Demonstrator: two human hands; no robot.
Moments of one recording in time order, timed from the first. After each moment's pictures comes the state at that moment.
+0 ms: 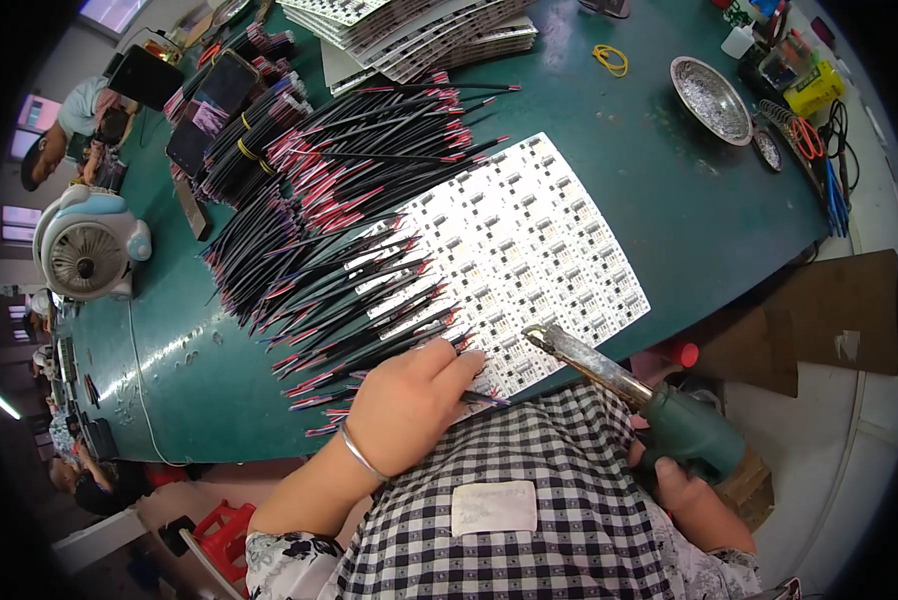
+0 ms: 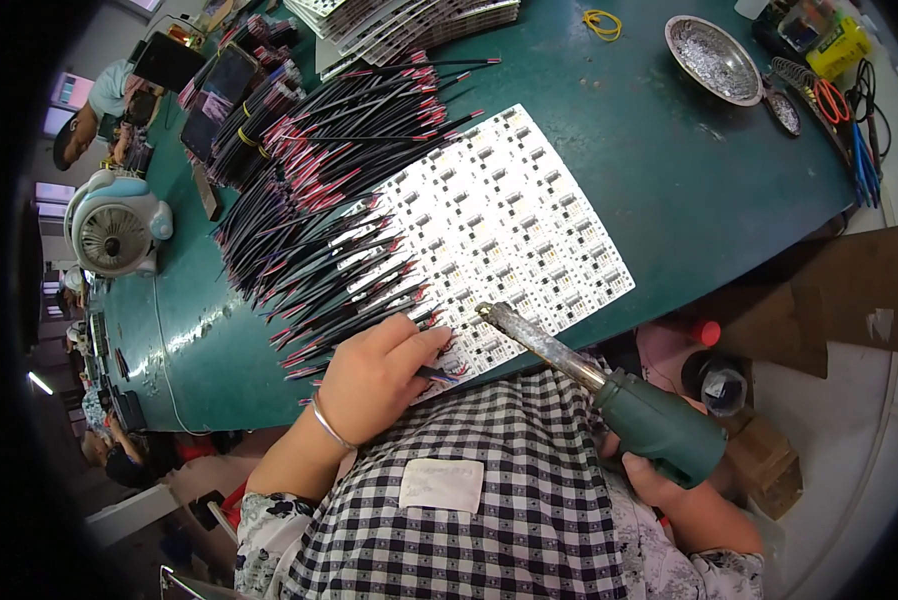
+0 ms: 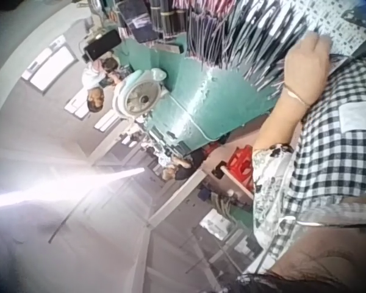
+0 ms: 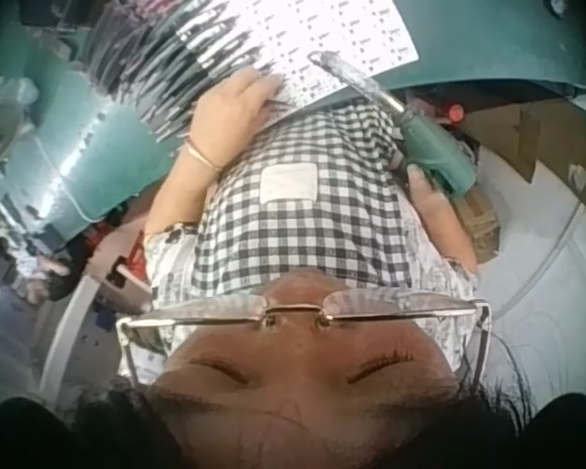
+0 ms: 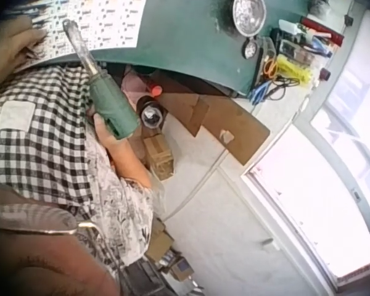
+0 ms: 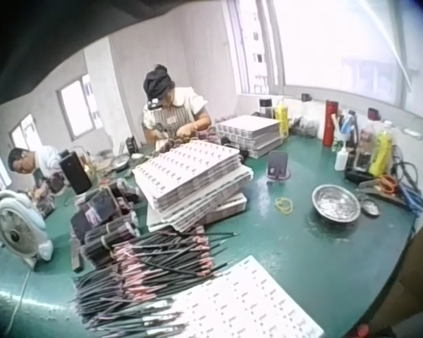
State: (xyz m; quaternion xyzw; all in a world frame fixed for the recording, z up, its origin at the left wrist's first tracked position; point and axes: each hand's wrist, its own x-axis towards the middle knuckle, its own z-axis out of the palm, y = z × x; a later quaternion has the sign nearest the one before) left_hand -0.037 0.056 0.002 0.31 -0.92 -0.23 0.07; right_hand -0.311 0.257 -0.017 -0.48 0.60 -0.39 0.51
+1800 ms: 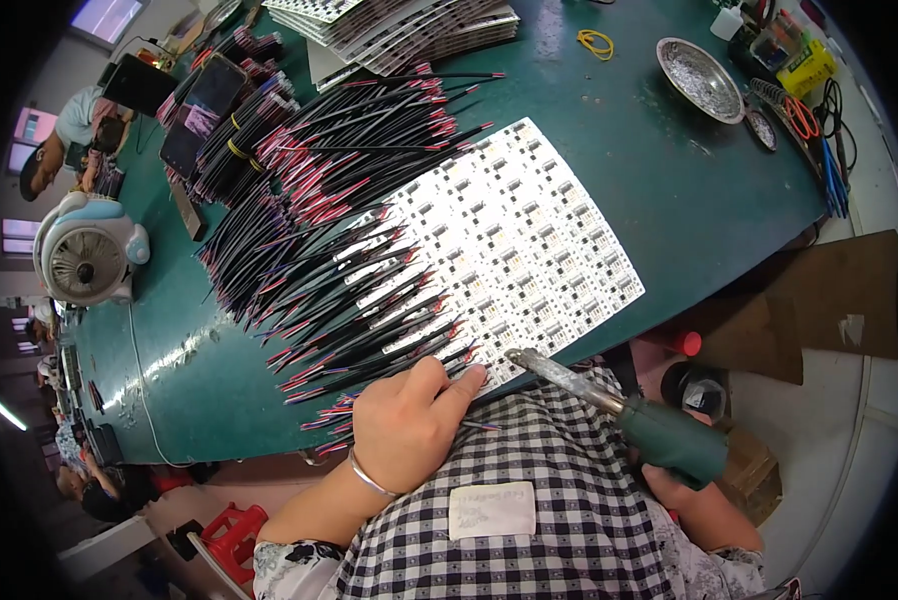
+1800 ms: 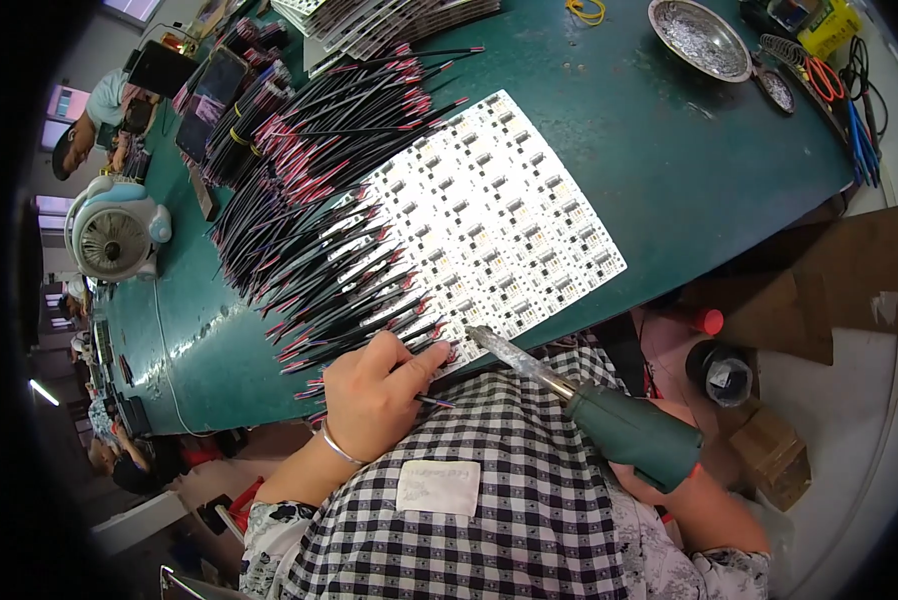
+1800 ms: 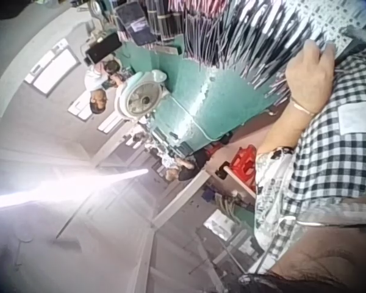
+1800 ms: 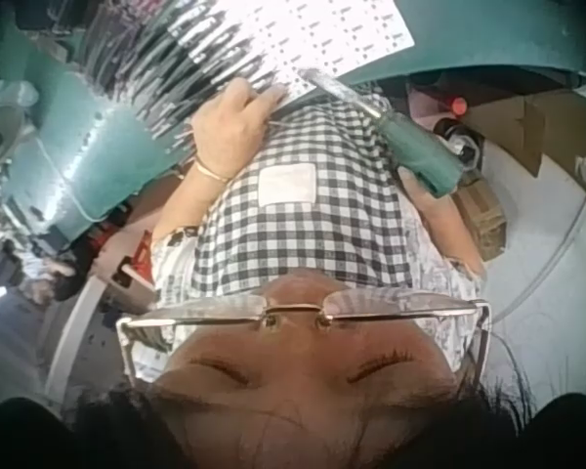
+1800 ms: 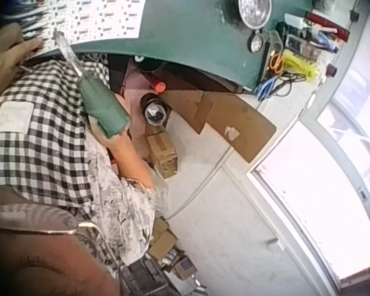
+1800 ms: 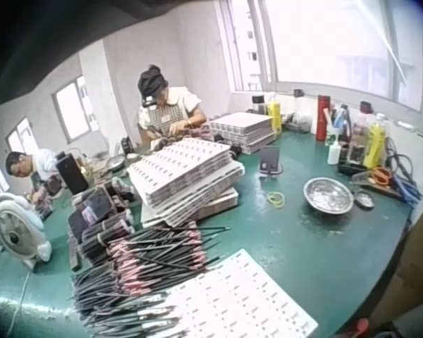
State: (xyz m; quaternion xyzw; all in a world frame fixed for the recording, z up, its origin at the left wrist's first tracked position) left_hand -0.040 0.091 0.001 0.34 -0.93 -0.08 0.13; right_hand -0.309 0.251 -0.006 -0.64 0.60 -0.35 0.33
